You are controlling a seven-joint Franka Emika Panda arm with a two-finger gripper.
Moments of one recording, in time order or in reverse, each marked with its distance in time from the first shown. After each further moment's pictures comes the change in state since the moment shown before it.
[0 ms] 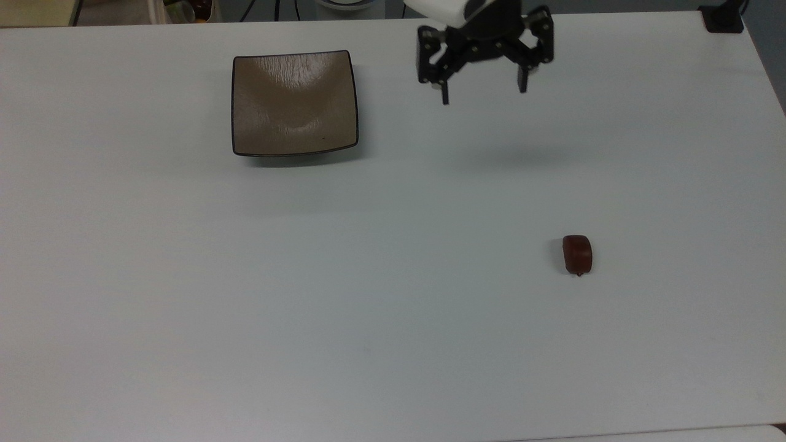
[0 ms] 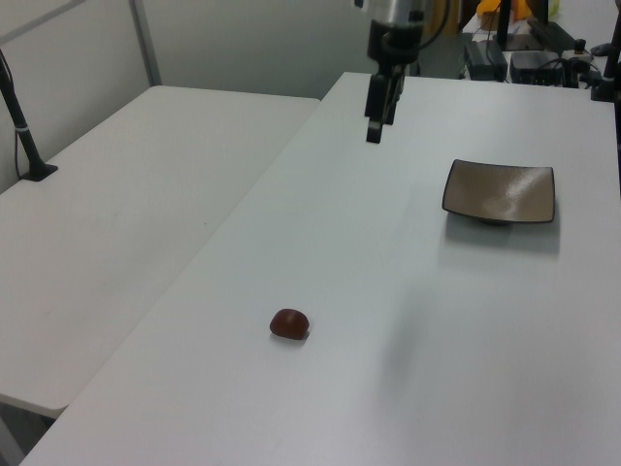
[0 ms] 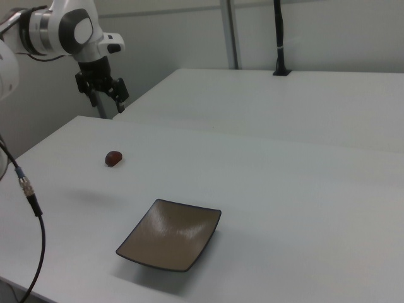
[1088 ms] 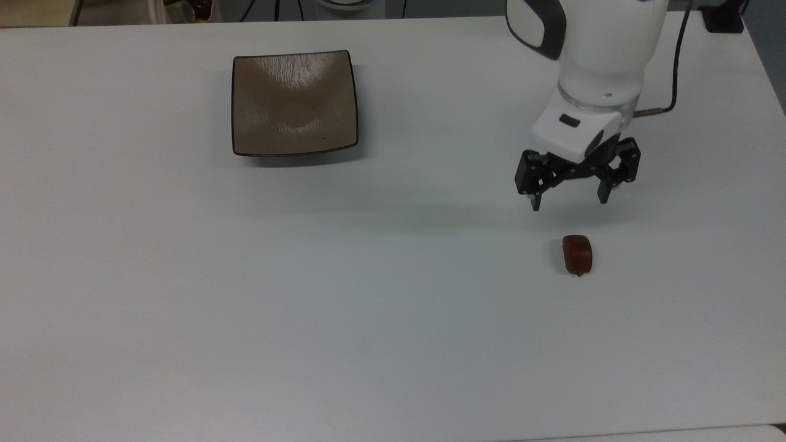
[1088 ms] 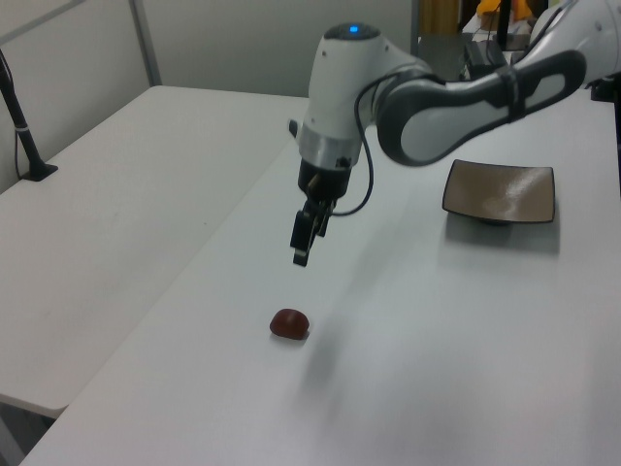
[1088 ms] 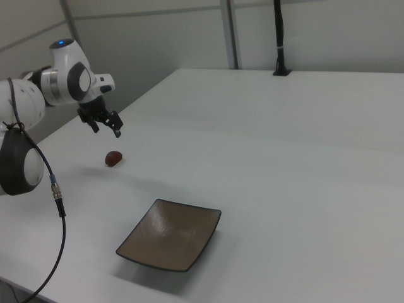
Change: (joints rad) arm 0.187 0.374 0.005 0.174 -0.167 0.297 0.205
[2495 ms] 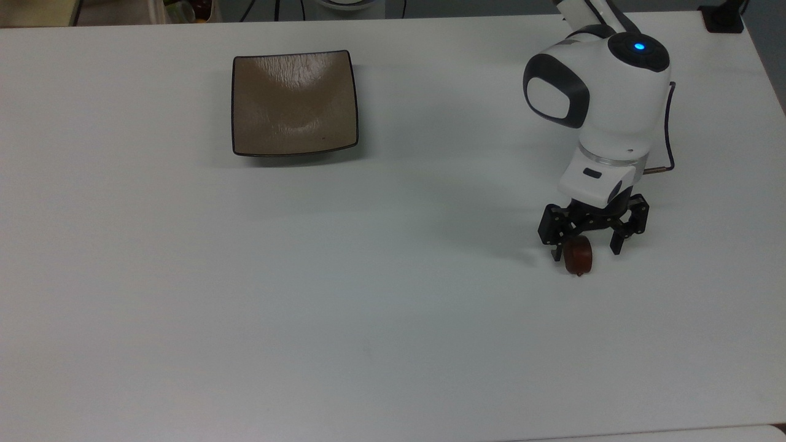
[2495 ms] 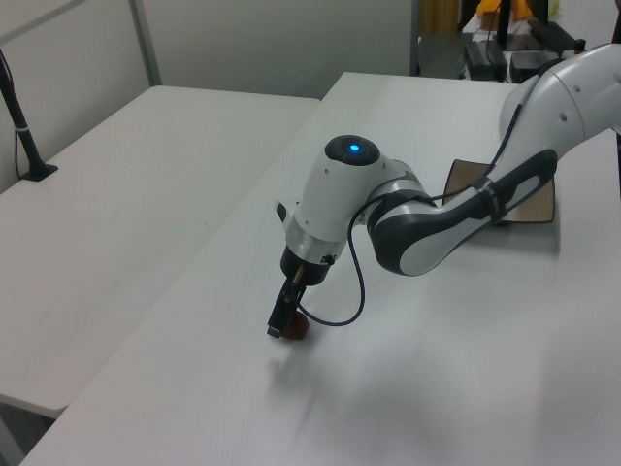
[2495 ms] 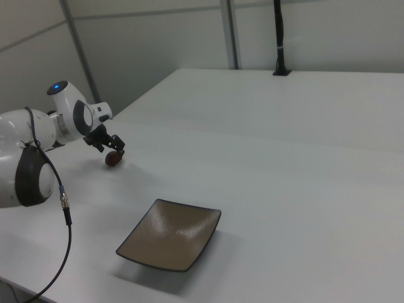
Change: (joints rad) arm 0.066 0.198 0.000 0.014 -0.210 0.303 0.151
